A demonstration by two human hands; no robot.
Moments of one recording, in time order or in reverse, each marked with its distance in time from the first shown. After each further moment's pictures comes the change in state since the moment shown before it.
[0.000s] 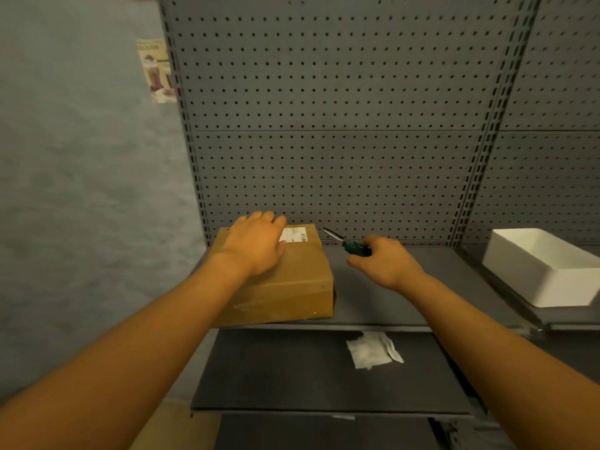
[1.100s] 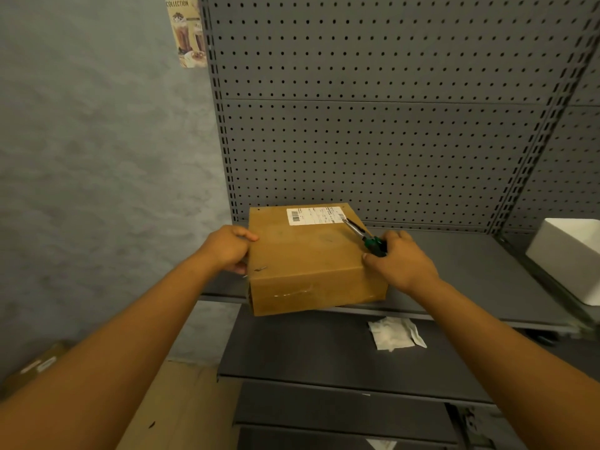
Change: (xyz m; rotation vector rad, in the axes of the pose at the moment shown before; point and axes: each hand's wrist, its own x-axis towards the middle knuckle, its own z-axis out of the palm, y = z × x) left_hand -0.049 -0.079 0.055 -1.165 -0.227 -0.799; right_hand 0.005 -0.014 0.047 -0.082 0.002 0.035
